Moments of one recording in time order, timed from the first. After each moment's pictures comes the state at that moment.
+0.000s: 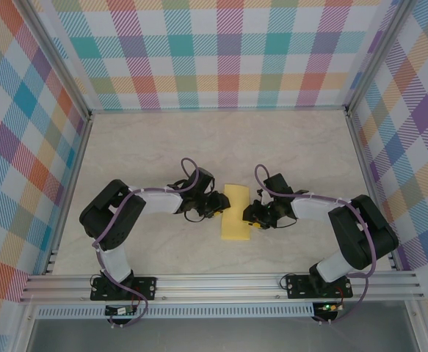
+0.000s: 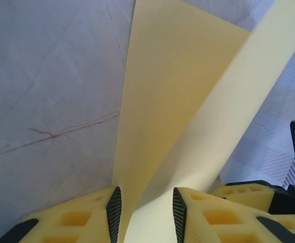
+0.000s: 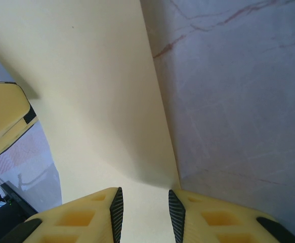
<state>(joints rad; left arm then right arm) -0.71 1.80 0.89 -0.01 0.40 -1.05 0.49 1.53 0.62 -0.25 -0.54 0.77</state>
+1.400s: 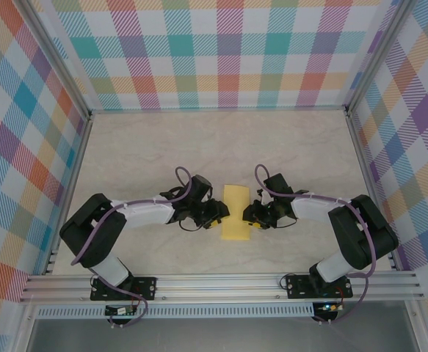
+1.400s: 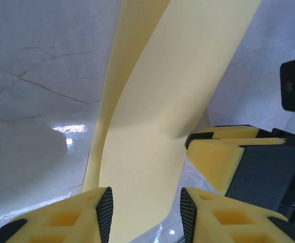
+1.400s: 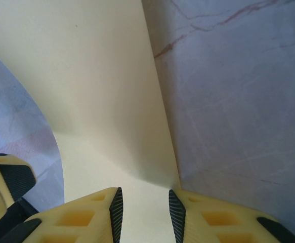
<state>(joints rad) -0.78 1.63 0.79 -0.09 0.40 -1.20 0.49 1.53 0.62 -0.25 -0.54 0.77</state>
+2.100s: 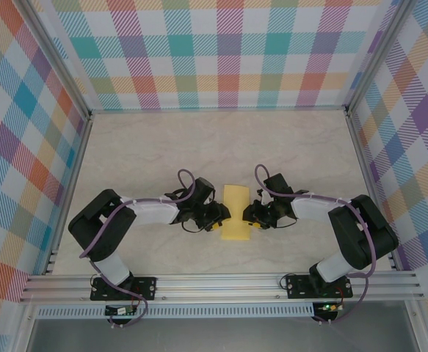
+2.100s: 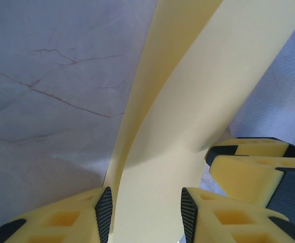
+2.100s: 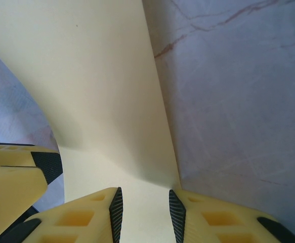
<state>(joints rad) -0.79 1.69 0.79 -0.06 0.40 -1.22 0.49 1.53 0.62 -0.25 -0.54 0.77</state>
